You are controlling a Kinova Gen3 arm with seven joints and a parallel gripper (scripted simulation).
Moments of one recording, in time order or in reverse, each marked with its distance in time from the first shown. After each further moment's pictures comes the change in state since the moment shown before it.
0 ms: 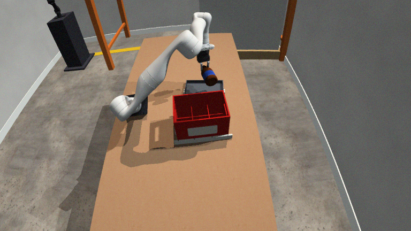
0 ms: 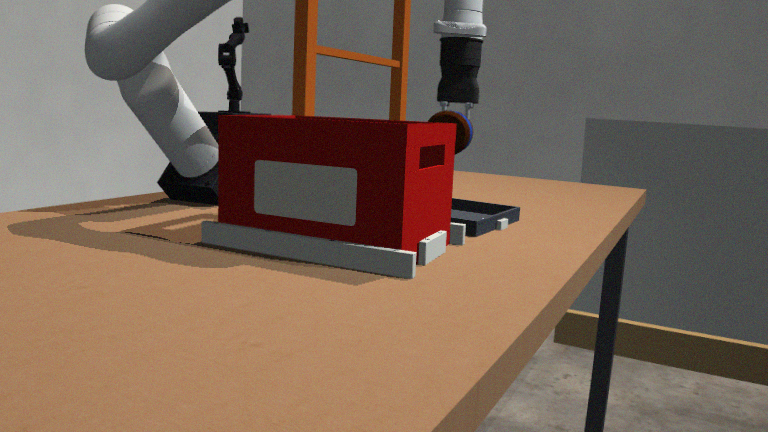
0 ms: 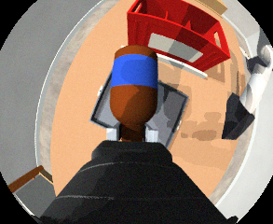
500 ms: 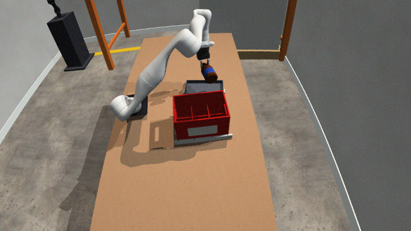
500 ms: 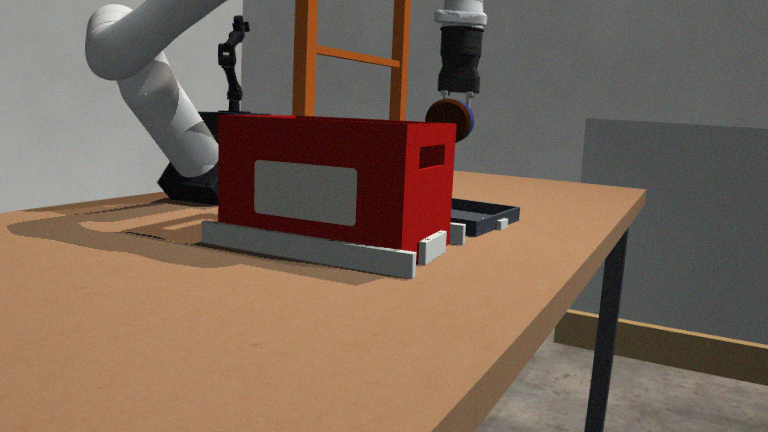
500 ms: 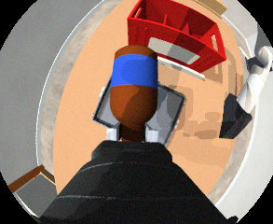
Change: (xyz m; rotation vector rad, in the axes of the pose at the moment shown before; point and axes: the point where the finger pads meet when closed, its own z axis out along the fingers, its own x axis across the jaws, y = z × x) arm 0.000 0.000 -0.020 -0.001 -0.002 0.000
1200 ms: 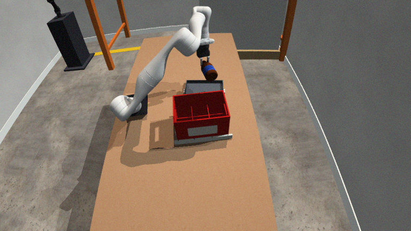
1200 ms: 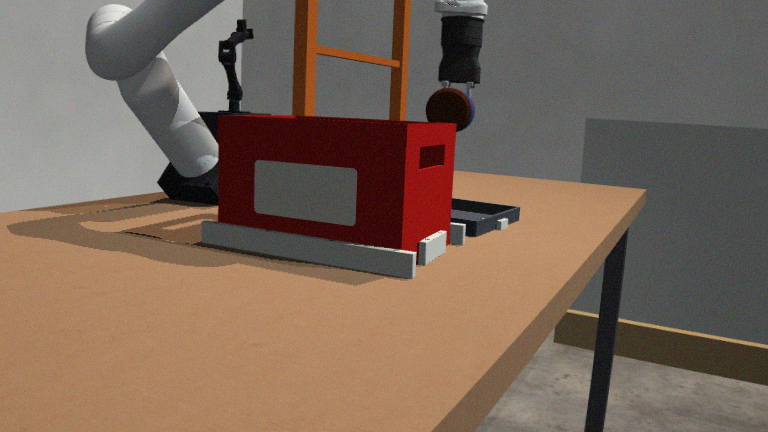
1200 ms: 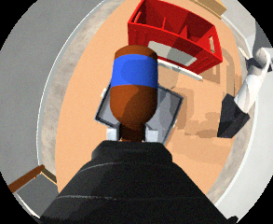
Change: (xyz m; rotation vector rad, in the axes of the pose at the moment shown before) arm 0.000 0.000 -0.018 0.000 -0.001 0.000
